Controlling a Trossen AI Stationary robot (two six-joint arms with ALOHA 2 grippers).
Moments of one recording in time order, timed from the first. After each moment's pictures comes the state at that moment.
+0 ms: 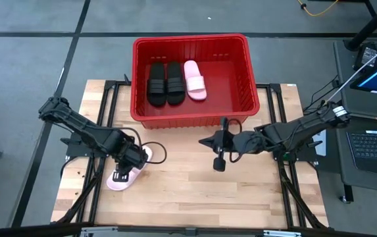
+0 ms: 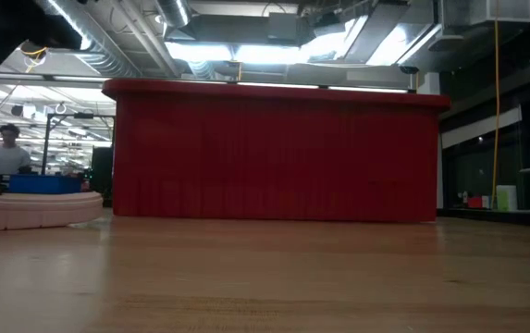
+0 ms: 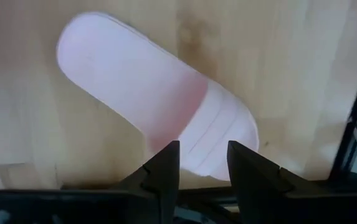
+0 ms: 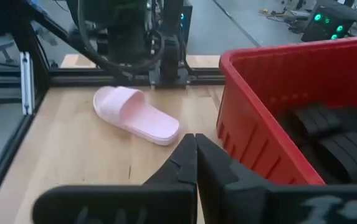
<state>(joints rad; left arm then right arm) -0.44 1.34 1.15 -1.32 0.10 -0.46 0.35 1.38 1.21 -0.24 0.48 0.13</state>
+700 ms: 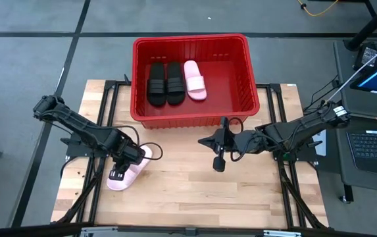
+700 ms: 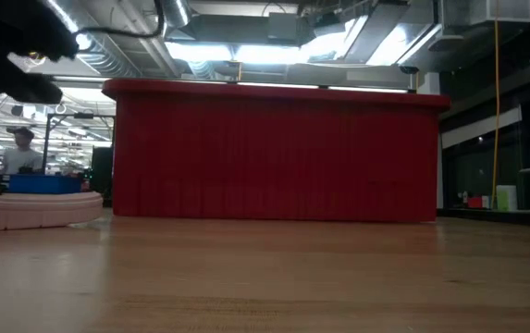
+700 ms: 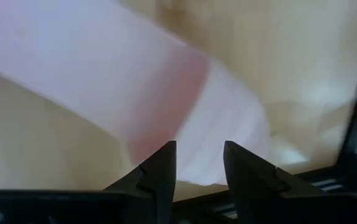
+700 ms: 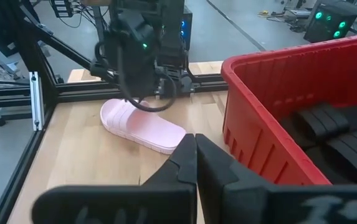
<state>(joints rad) -0.39 1.23 0.84 -1.10 0.24 -0.36 0.36 1.38 1.23 -0.22 0.48 0.18</state>
